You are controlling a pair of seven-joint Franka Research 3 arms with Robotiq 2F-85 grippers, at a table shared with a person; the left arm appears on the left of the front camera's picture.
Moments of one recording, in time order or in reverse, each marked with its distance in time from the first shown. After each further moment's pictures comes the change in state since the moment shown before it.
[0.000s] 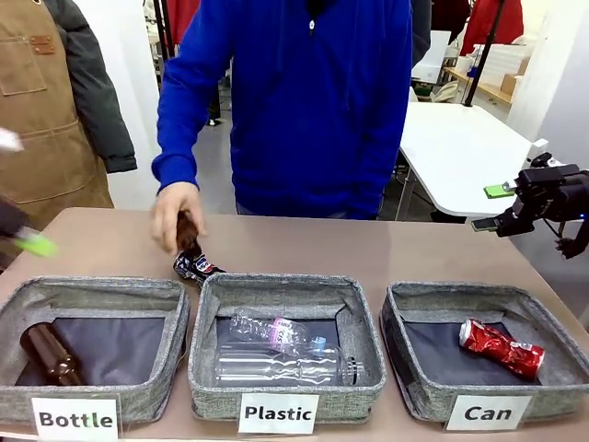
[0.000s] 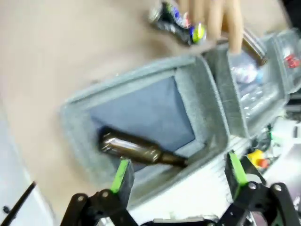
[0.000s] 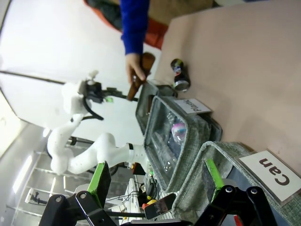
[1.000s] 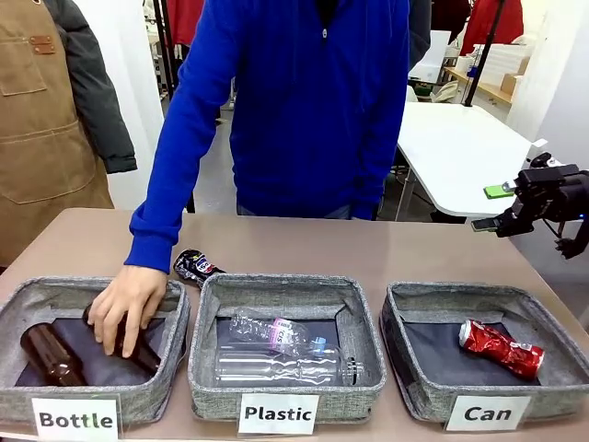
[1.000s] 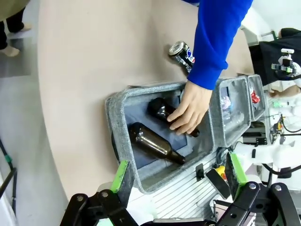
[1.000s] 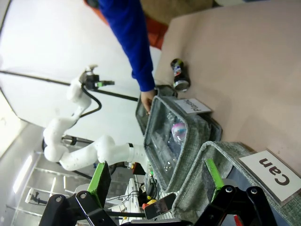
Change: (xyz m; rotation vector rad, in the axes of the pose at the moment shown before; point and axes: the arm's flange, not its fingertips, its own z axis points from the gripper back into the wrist) left arm -0.011 0.121 0.091 -0.200 -0.136 0.204; right arm 0.000 0.000 0.000 0.000 0.000 0.000
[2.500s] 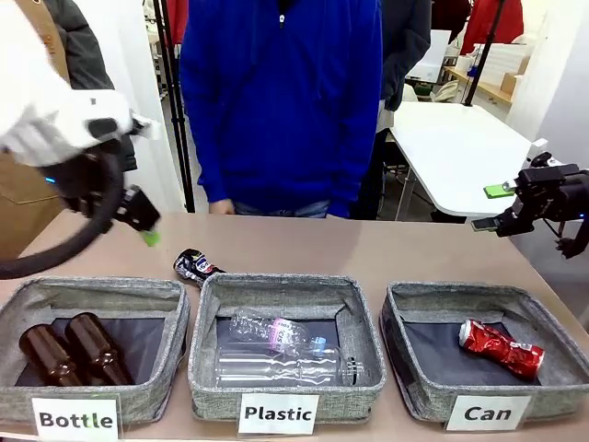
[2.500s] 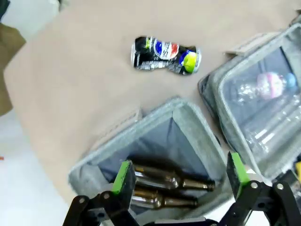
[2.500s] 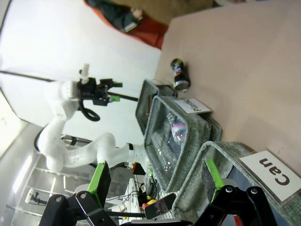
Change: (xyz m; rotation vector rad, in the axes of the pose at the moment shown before) left arm 0.005 -0.246 -0.279 0.570 0.238 -0.529; right arm 0.000 0.000 0.000 0.000 0.000 0.000
